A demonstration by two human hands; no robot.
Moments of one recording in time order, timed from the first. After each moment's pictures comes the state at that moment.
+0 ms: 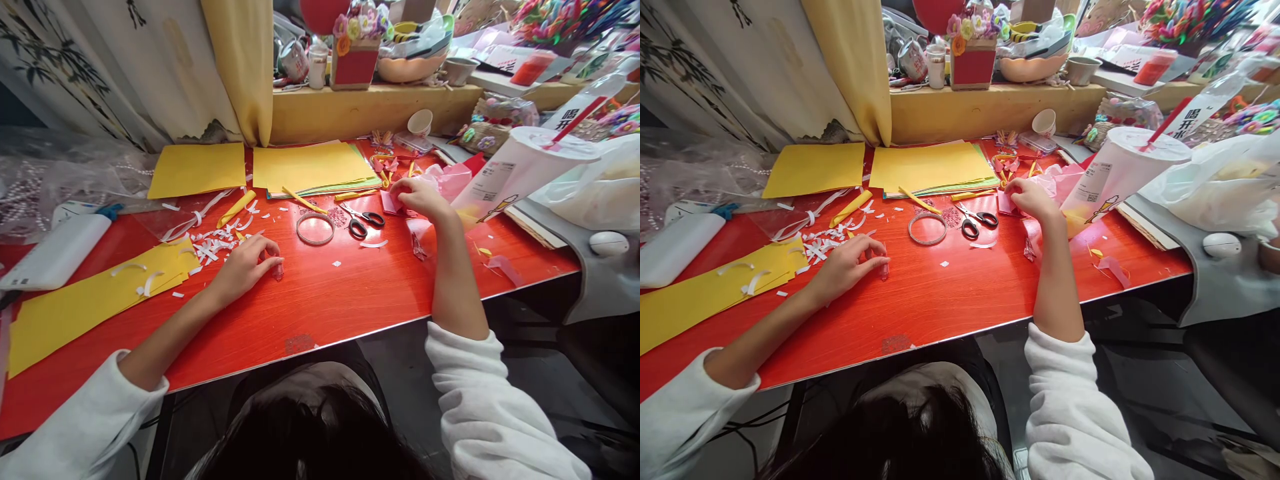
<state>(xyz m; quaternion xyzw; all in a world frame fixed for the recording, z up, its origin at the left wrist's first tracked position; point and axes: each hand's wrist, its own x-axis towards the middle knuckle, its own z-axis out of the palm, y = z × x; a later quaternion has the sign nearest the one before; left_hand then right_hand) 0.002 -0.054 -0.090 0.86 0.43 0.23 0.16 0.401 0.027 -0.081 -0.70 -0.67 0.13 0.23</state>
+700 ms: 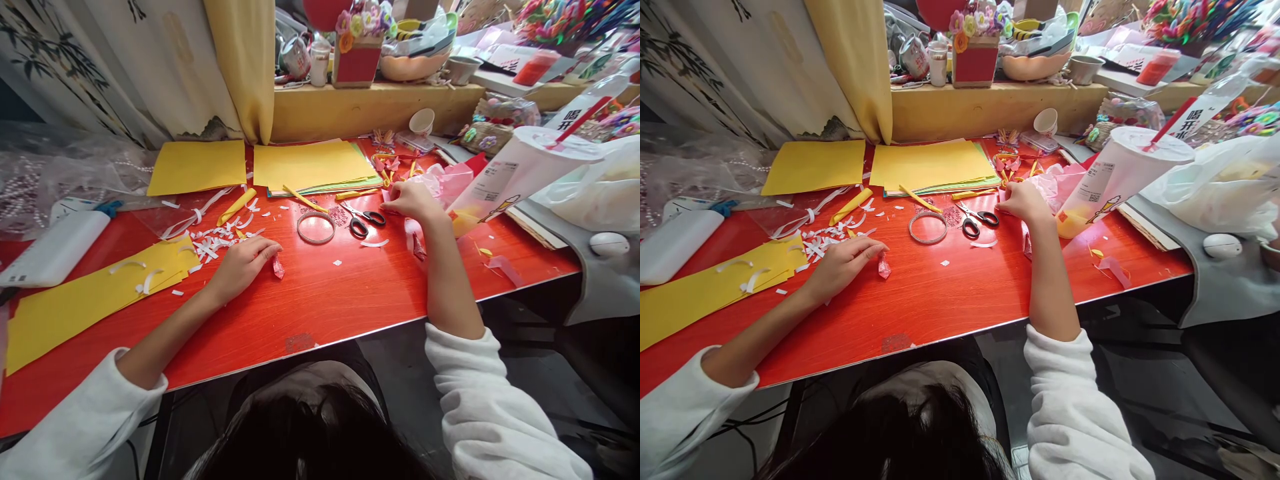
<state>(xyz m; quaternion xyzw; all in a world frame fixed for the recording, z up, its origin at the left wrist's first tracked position) 0.001 -0.054 -0.090 0.83 0.45 0.27 0.21 0.391 0.032 -0.090 -0.71 -0.69 0.01 0.14</state>
